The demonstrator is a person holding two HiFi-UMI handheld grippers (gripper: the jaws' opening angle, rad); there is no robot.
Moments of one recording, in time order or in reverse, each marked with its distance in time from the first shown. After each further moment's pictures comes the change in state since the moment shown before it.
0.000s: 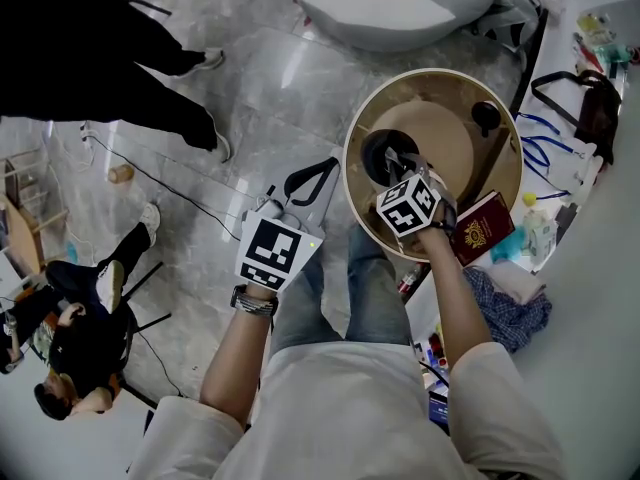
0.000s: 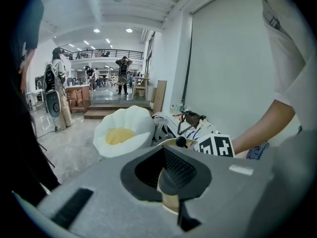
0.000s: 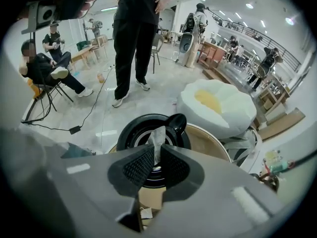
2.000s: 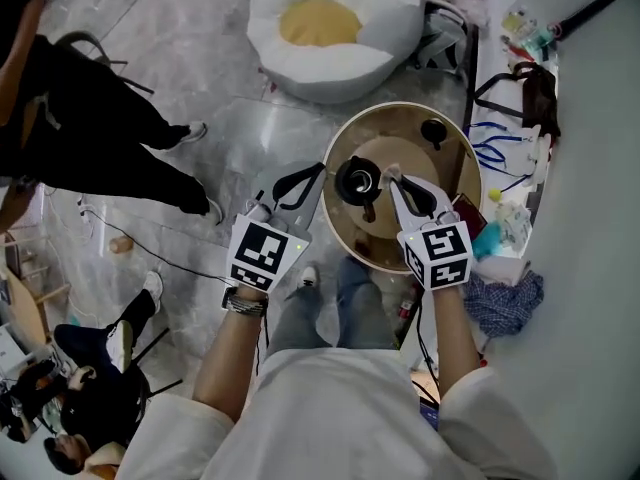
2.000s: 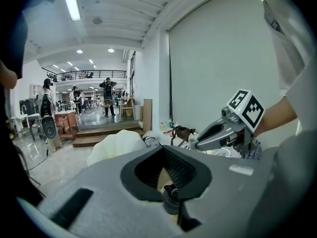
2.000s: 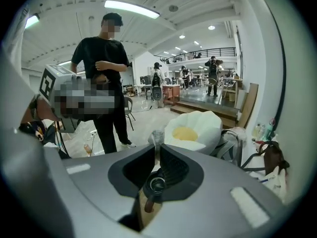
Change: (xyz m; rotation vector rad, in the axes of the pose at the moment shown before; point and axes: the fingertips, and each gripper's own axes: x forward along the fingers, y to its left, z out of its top) left arm -0.054 -0.044 0.110 0.203 -0.179 -0.104; right arm -0.263 -0.037 0.056 0.496 -0.569 -0.130
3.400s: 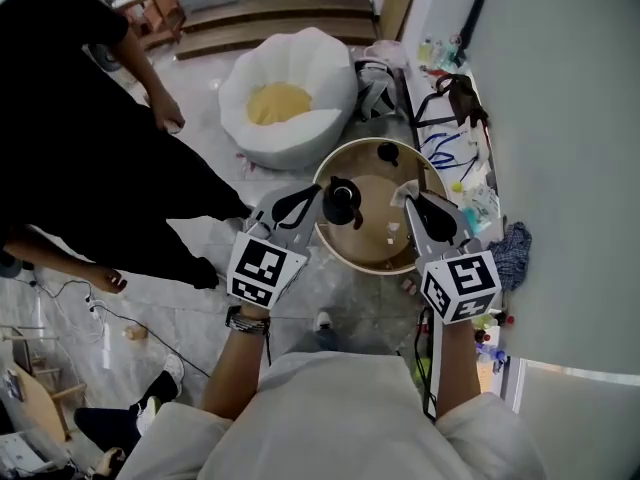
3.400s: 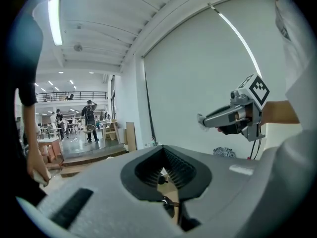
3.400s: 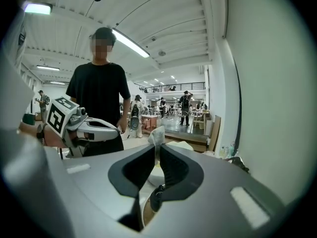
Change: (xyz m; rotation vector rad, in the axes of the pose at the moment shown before) left arm -0.183 -0.105 0.084 0.187 -0.204 -0.173; right arm -0.257 0.141 0.075 0.047 -0.354 -0.326
